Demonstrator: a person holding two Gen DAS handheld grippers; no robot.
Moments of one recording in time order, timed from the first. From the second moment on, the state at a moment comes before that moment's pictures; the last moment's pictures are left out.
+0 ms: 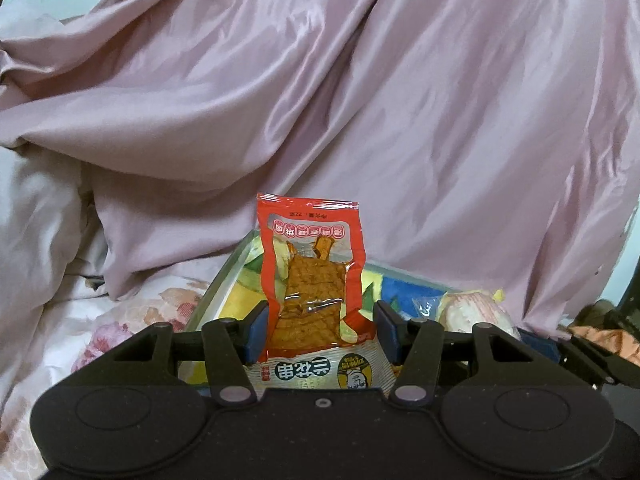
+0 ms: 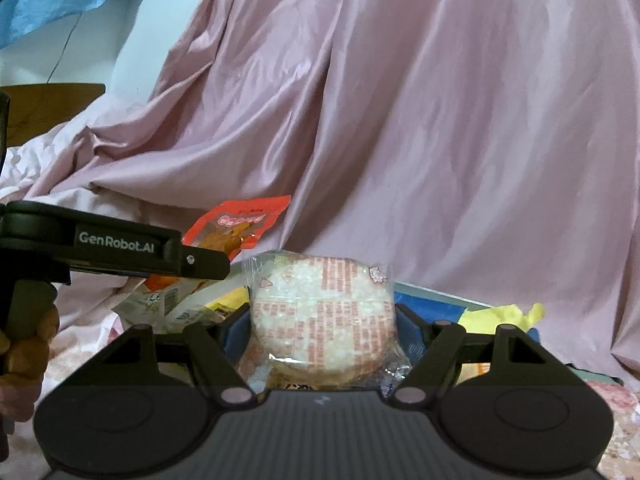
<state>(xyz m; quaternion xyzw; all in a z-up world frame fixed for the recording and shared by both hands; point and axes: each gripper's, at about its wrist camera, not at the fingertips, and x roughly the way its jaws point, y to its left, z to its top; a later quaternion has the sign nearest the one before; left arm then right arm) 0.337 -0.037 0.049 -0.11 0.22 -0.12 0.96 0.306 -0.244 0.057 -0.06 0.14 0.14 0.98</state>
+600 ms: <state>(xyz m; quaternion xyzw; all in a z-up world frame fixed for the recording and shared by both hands) 0.347 -0.032 0.028 -0.12 0.25 -0.10 0.95 0.331 -0.228 0.035 -0.08 0.19 0.14 0.97</state>
